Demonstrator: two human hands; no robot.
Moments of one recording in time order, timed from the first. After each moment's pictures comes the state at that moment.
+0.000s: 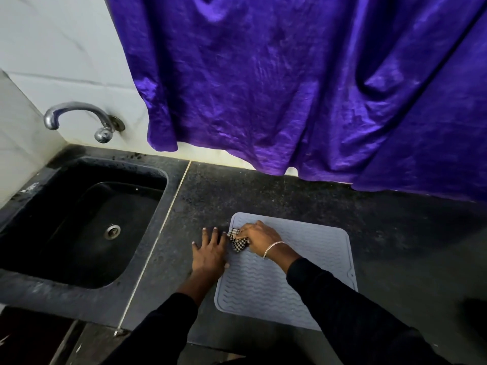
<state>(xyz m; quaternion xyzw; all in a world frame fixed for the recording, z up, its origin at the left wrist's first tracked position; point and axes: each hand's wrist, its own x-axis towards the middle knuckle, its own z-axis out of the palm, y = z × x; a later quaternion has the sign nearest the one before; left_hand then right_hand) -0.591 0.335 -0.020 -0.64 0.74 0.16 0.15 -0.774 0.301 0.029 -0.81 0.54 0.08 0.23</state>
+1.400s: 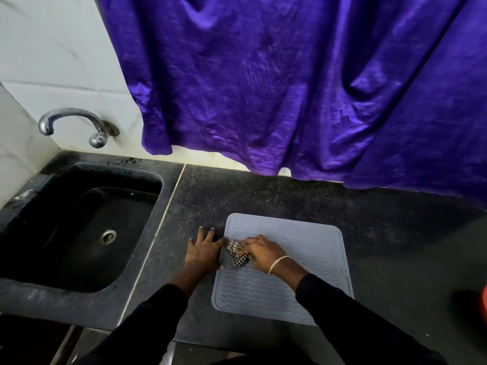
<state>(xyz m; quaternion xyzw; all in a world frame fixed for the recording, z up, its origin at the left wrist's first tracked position) -0.581 0.320 0.000 -0.59 0.76 0.18 0.19 -0.789 0.344 0.018 -0.81 0.53 0.08 0.25</state>
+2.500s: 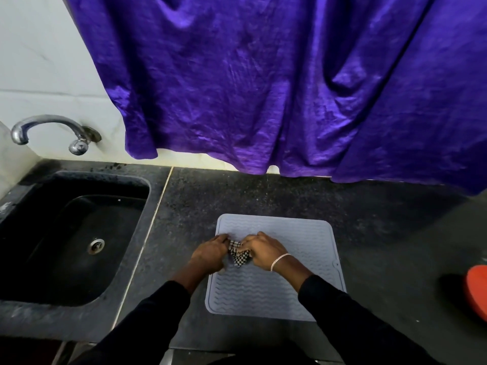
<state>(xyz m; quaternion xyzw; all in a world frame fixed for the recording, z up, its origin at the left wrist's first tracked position) -0.614 0.311 -0.003 -0.45 0.86 0.17 0.16 -0.811 0.349 0.025 -0.79 0.55 0.04 0.25</state>
